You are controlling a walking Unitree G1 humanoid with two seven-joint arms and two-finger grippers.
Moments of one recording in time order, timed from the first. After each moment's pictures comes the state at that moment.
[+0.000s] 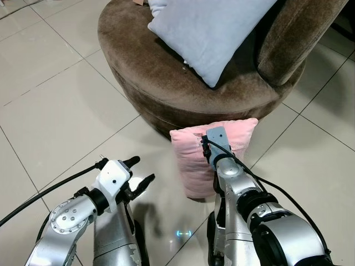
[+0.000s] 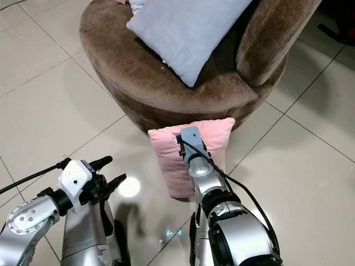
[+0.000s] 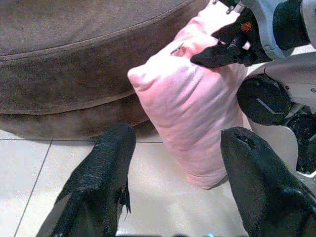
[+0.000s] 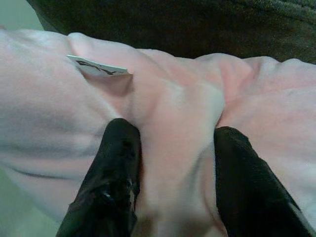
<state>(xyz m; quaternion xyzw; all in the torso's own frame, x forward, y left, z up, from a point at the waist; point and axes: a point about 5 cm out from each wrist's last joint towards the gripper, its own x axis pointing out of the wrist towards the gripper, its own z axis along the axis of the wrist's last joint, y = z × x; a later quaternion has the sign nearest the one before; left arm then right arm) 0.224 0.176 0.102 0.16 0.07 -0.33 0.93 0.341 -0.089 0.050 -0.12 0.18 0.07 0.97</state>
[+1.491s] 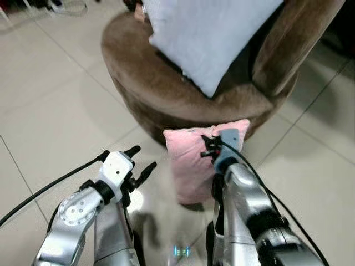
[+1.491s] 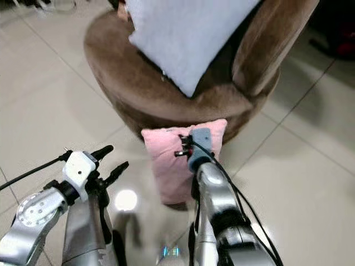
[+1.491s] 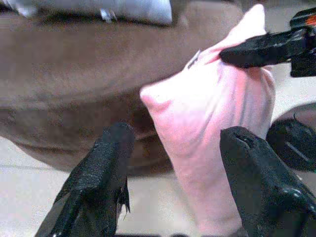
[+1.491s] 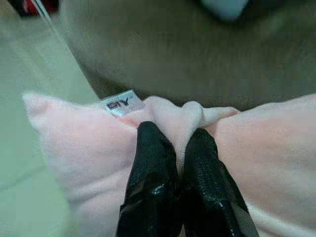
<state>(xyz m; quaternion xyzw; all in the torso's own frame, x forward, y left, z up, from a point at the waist) 0.243 0.168 0.106 0.15 0.02 -0.30 0.94 0.321 -0.103 0.068 0.06 0.07 0.17 0.98</state>
